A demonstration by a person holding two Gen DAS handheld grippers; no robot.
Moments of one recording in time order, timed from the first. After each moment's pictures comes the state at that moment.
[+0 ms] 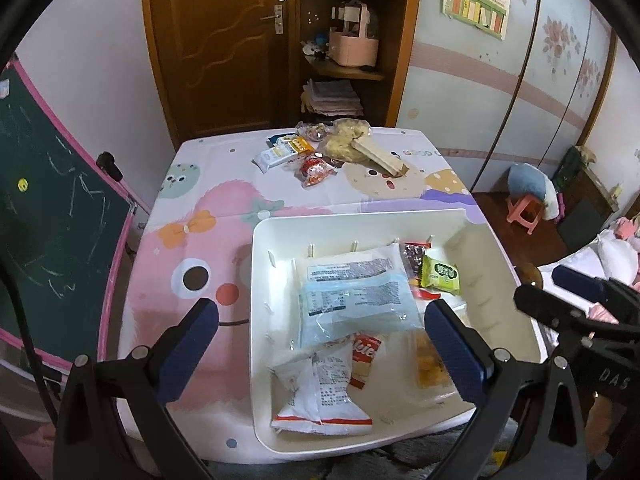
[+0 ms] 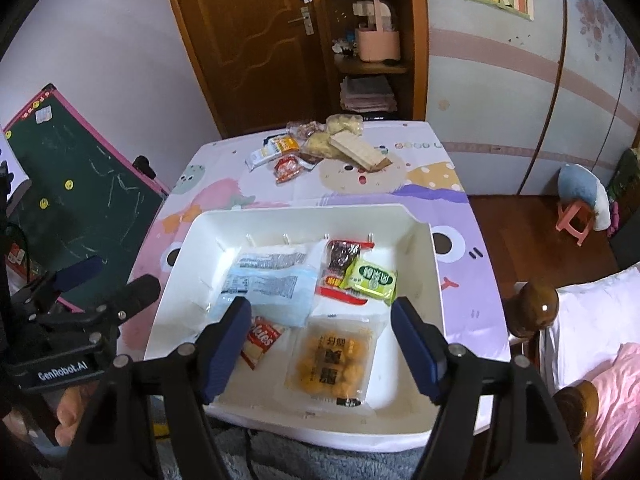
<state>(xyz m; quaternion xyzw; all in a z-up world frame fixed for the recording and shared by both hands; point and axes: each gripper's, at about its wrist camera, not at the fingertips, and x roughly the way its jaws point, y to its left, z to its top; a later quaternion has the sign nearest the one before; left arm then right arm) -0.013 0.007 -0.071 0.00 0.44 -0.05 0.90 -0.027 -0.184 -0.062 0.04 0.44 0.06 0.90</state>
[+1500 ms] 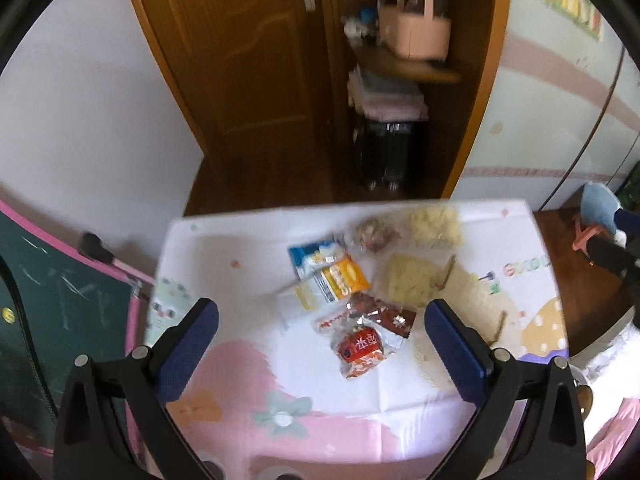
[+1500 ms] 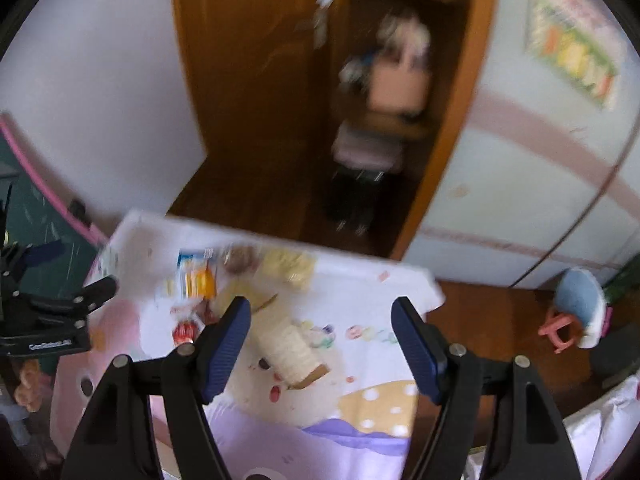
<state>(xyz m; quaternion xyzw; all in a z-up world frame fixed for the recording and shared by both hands) 0.363 -0.021 -0.086 0.03 0.51 0.04 0.86 0.359 -0.226 -0.049 -0.08 0.48 0.11 0.87</state>
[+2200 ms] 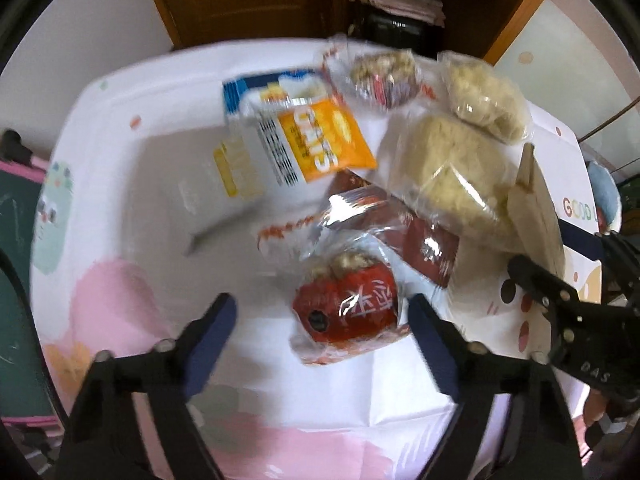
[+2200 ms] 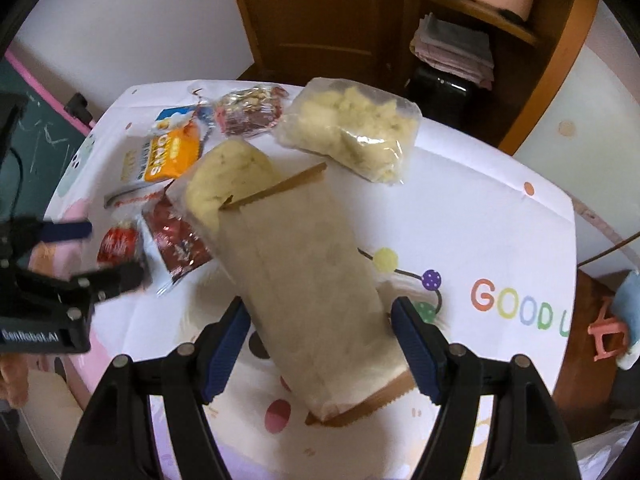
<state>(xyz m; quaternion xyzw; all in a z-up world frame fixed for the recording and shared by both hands) 0.382 -0.014 -0.264 -0.07 0.64 0.02 0.76 0.390 -0.193 -0.228 -0.09 0.57 0.19 0.79</state>
